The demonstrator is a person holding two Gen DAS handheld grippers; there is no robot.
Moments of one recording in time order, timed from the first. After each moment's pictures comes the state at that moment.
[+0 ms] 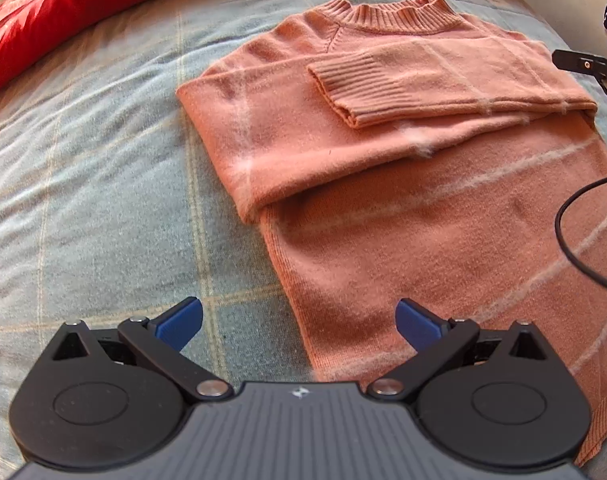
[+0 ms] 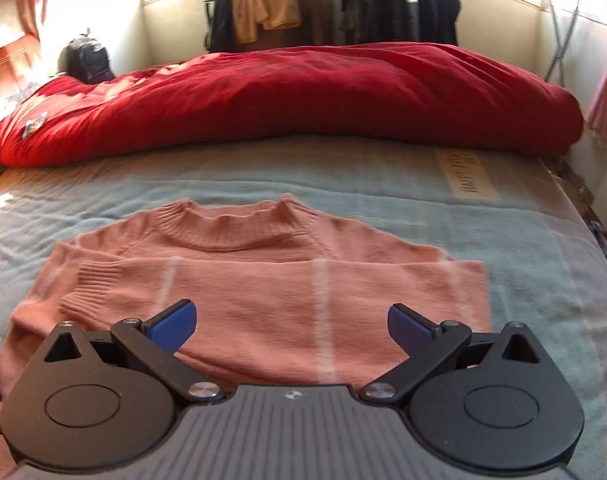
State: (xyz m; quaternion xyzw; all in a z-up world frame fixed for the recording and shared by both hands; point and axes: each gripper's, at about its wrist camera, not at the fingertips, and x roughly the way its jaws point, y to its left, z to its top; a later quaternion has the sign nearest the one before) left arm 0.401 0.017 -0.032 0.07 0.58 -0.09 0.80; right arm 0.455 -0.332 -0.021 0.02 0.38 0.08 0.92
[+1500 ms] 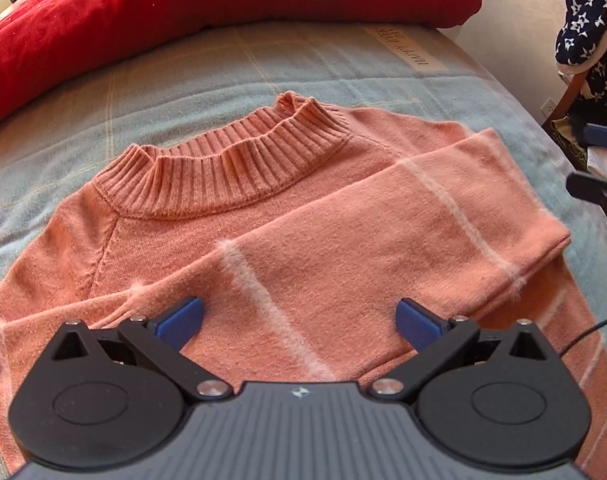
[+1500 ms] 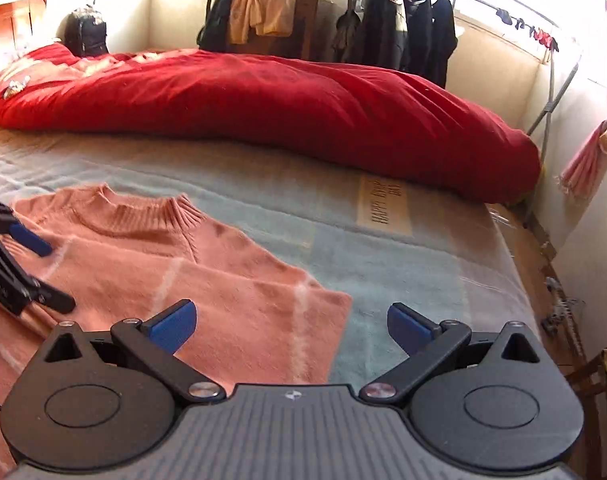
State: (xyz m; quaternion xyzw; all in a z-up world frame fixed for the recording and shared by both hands) left arm 0.532 -0.135 -0.065 0.04 0.51 -0.19 0.84; right arm 0.465 -0.408 -0.019 -0.07 0.35 0.09 0.93
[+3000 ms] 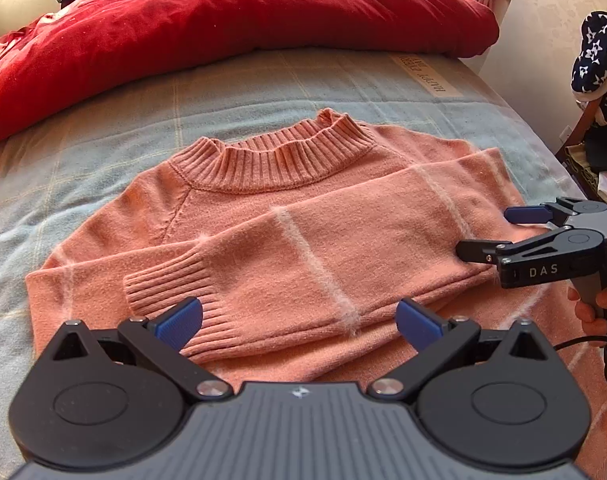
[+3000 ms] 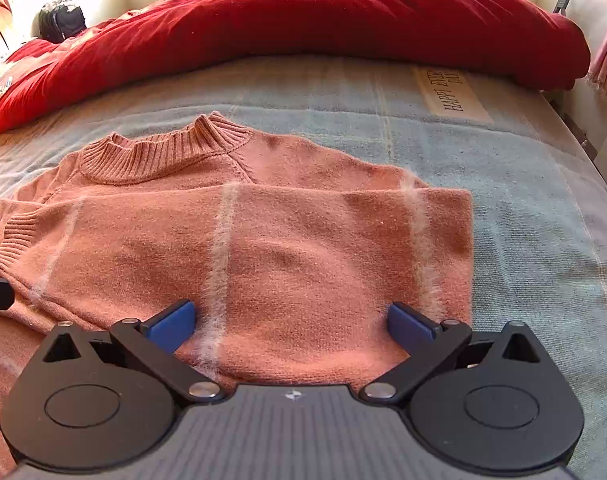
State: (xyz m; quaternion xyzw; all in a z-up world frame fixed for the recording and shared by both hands) left arm 0.483 -0.103 -0.029 0.02 0.49 -0.13 0.86; right arm 0.487 -0.370 -0.085 0.01 0.46 0.08 0.88
